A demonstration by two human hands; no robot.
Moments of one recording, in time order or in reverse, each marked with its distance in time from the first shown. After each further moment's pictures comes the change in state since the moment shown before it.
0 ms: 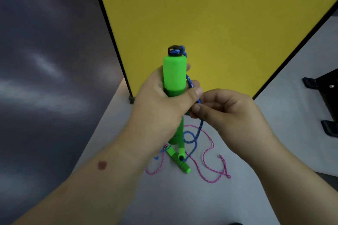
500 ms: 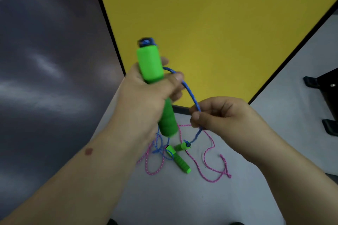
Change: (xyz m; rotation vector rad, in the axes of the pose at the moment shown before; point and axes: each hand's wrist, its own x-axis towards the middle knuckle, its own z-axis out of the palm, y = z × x) left_hand 0.012 0.003 -0.011 -0.189 0.135 -0.054; right_hand 0.000 0.003 -0.005 -0.091 -0.125 0.106
